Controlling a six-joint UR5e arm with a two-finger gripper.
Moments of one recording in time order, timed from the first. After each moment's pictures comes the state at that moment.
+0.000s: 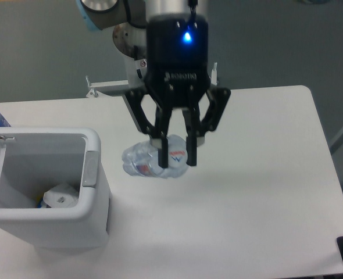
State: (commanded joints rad) arm 2.38 -1.77 -1.18 -0.77 1.22 -0.05
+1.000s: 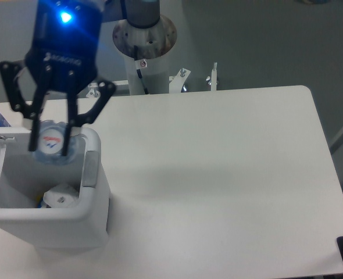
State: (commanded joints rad) arm 2.14 -1.79 -1.27 -0.77 1.20 -0.04
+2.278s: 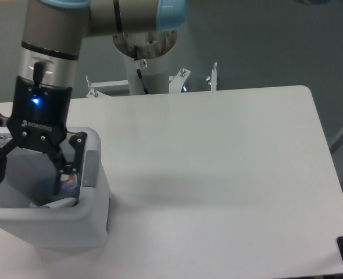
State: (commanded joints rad) arm 2.19 -1.82 -1.37 -0.78 1.22 0.13
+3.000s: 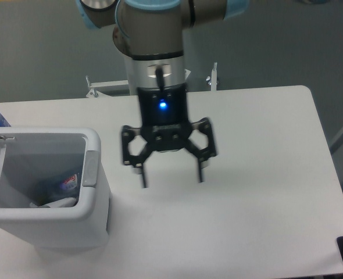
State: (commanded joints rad) arm 2.39 -1.76 -1.39 -0.89 1.58 0.44
